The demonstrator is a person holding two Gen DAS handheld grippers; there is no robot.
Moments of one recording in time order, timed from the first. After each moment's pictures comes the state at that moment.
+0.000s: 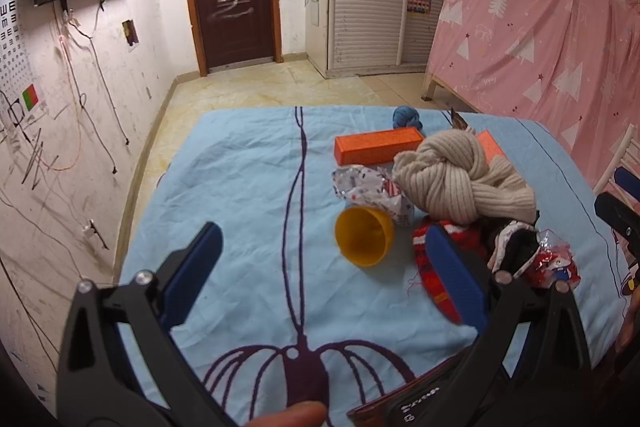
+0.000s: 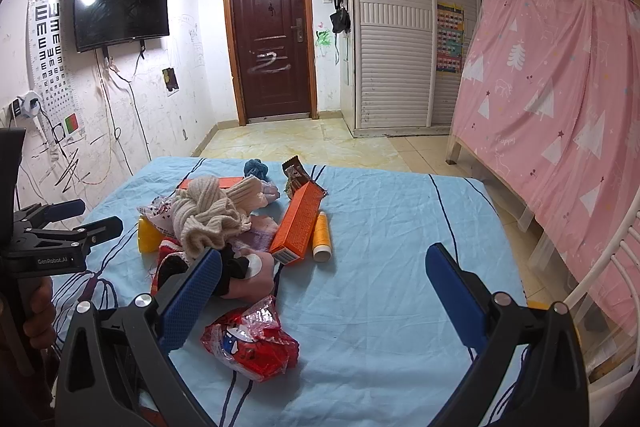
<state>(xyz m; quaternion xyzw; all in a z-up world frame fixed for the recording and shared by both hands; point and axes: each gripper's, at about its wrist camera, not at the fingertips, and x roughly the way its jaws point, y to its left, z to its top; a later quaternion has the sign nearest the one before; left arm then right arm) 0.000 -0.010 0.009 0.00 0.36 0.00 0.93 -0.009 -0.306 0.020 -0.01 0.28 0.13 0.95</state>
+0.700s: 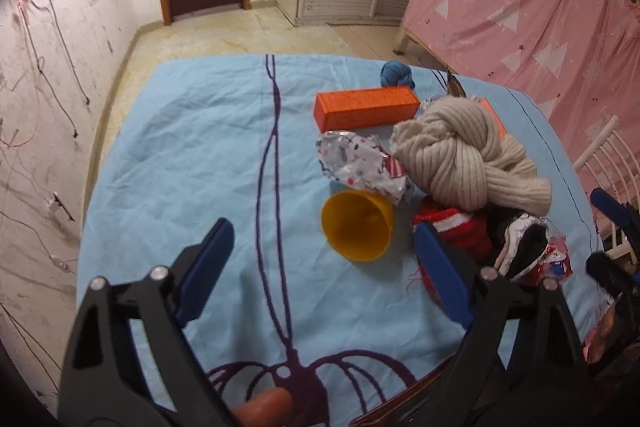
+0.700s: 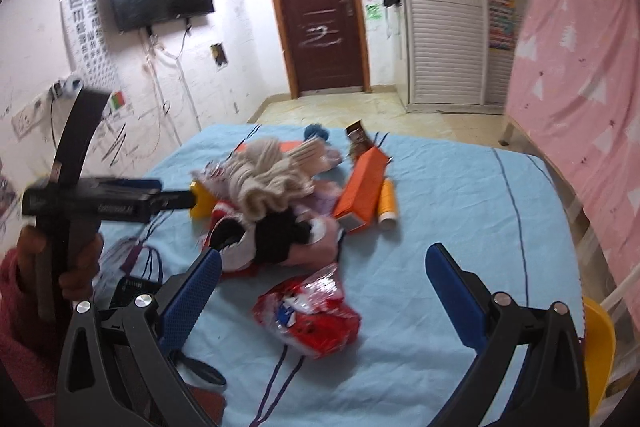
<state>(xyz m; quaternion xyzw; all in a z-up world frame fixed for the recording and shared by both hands) 0.038 0.006 -0.017 -0.04 0.45 -0.07 0.89 -0.012 -0.285 0.003 -0.02 0.33 0.24 0.91</state>
